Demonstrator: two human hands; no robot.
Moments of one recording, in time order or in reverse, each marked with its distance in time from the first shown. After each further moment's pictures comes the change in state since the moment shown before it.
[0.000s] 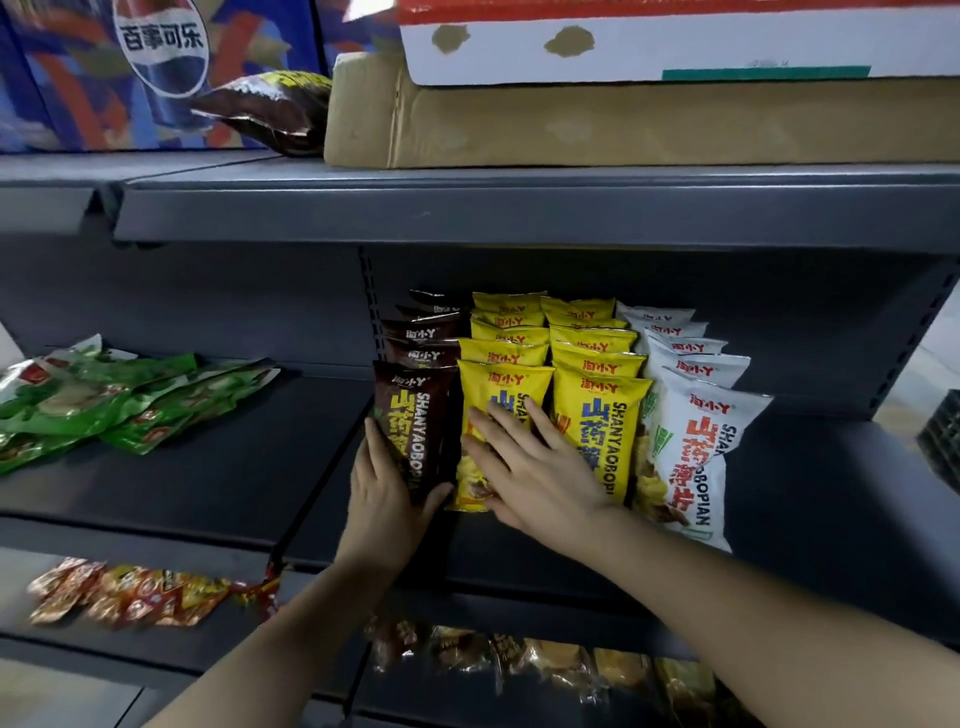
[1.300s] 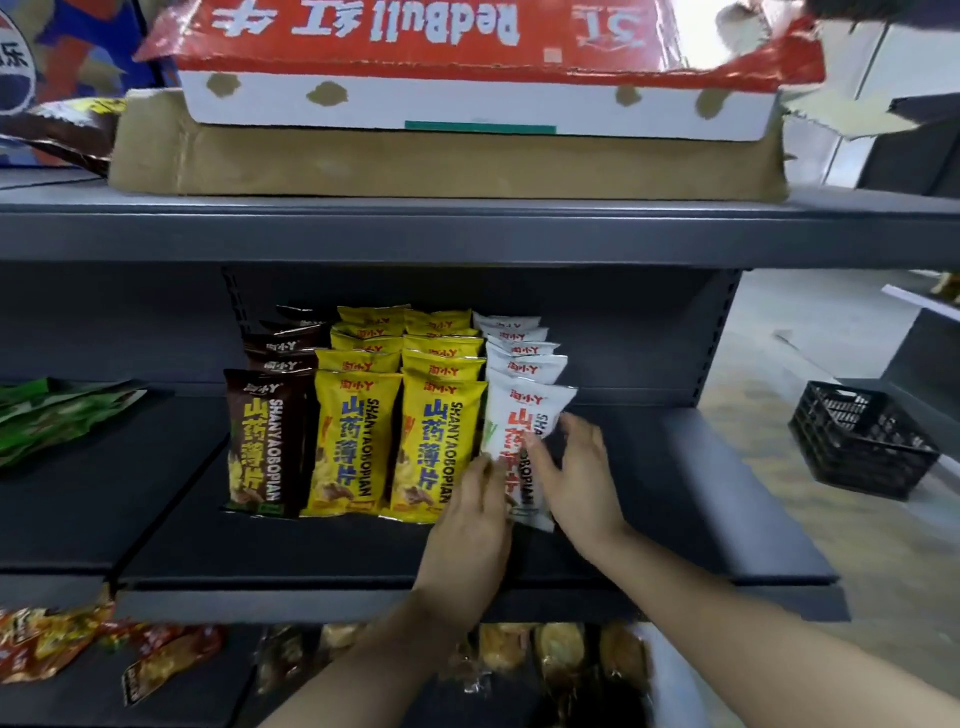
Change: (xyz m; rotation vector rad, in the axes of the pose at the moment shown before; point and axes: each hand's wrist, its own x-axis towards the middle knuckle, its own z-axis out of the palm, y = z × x) left_hand -0.076 0.153 0.126 0.175 -0.011 0.593; right_hand -0.131 0.094 -0.027 0.876 0.167 1.021
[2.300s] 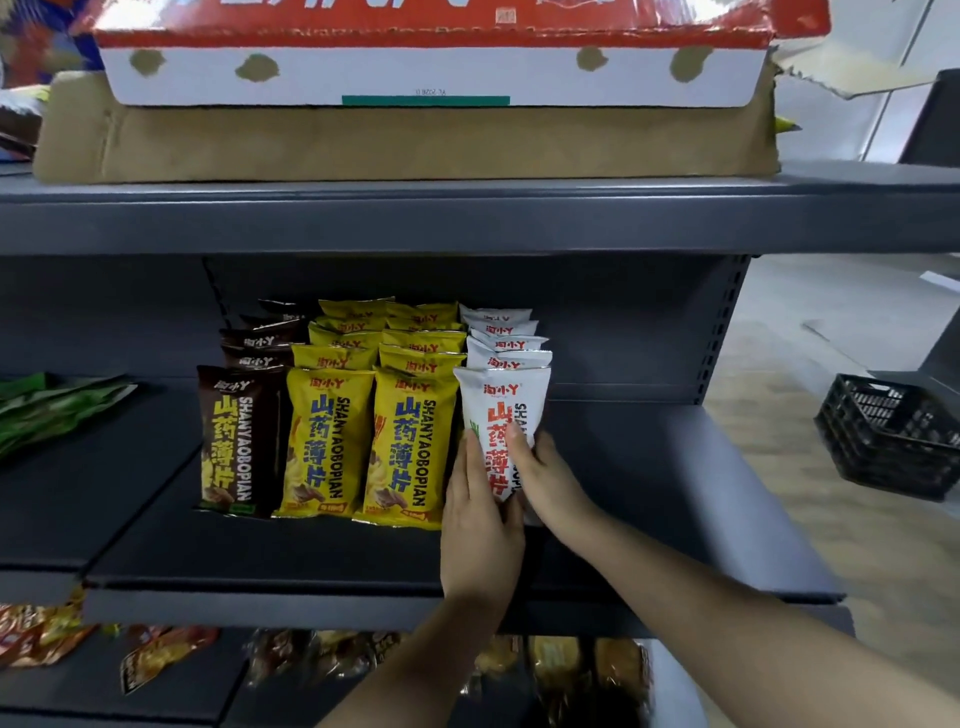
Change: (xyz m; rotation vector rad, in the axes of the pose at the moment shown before) left_hand 0.020 0.036 0.038 -0.323 0.168 -0.395; right_hand 0.021 0.016 0.011 0.559 -0.381 0.310
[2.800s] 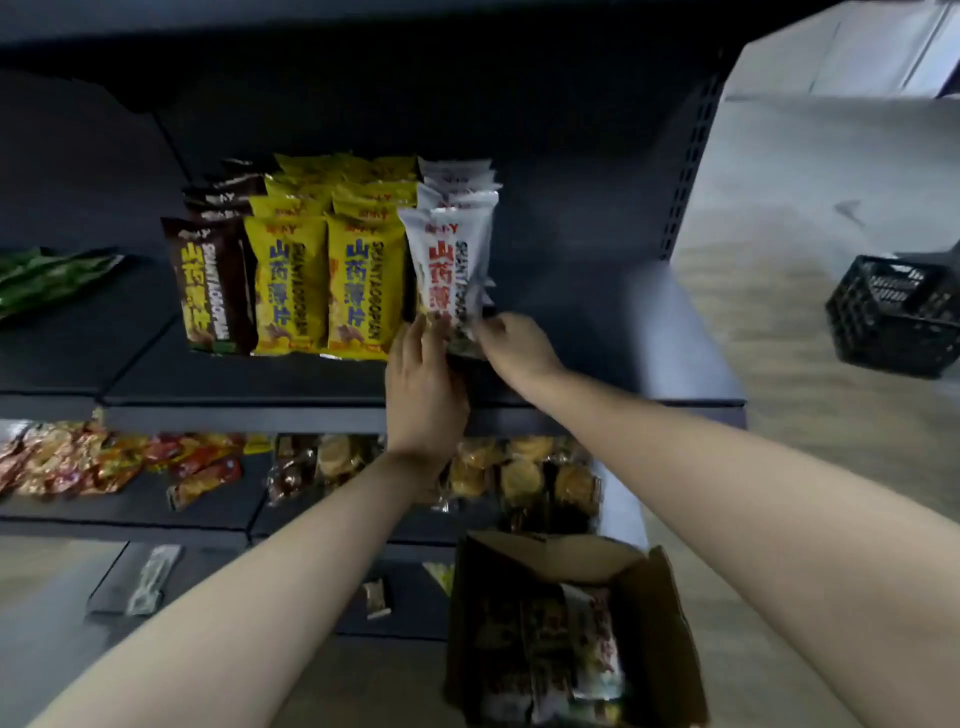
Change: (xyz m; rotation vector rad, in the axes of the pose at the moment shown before) left_hand -0.051 0.024 -0.021 0.268 0.028 0.140; right_hand -0.061 -0.002 -0.028 -0.510 0.009 0.018
